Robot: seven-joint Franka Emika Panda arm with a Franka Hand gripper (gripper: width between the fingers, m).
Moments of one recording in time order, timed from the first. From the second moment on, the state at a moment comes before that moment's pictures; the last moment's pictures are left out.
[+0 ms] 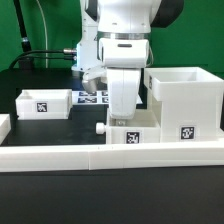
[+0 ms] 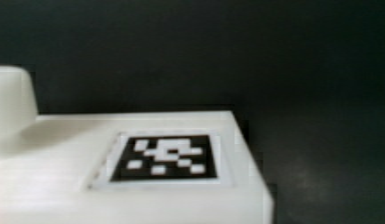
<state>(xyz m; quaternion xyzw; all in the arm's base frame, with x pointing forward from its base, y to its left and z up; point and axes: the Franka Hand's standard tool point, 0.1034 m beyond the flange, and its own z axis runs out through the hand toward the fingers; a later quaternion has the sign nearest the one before) 0.534 0.006 0.013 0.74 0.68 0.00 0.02</state>
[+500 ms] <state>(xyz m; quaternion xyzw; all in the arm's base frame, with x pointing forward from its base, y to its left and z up) 0.533 0.008 0.012 0.74 0.67 -0.01 0.02</state>
